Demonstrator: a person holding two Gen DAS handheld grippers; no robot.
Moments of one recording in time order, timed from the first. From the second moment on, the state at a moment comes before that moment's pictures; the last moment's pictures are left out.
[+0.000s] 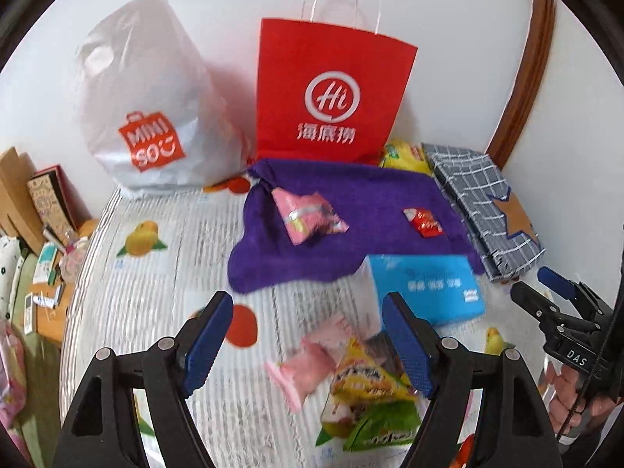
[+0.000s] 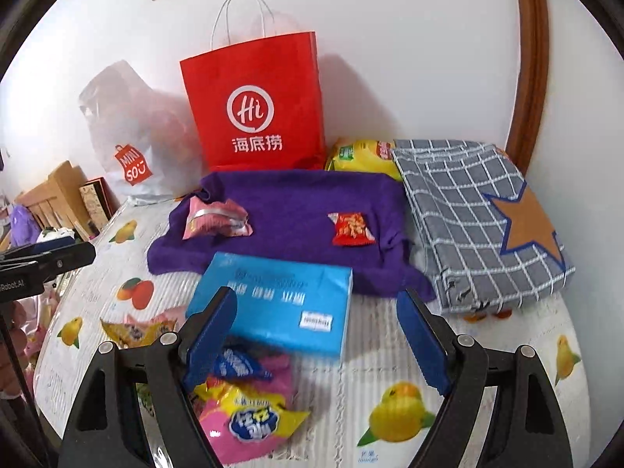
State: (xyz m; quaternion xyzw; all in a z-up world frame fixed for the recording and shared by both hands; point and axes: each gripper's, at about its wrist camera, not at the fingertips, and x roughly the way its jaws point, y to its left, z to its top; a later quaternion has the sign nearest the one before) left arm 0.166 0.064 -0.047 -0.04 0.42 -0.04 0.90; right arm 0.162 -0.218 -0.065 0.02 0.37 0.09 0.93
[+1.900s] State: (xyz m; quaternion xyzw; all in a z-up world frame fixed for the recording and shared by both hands) left arm 0.162 0.106 -0.141 -0.10 0.49 -0.06 0.86; right arm 0.104 -0.210 -0.152 -0.06 0.37 0.16 0.91
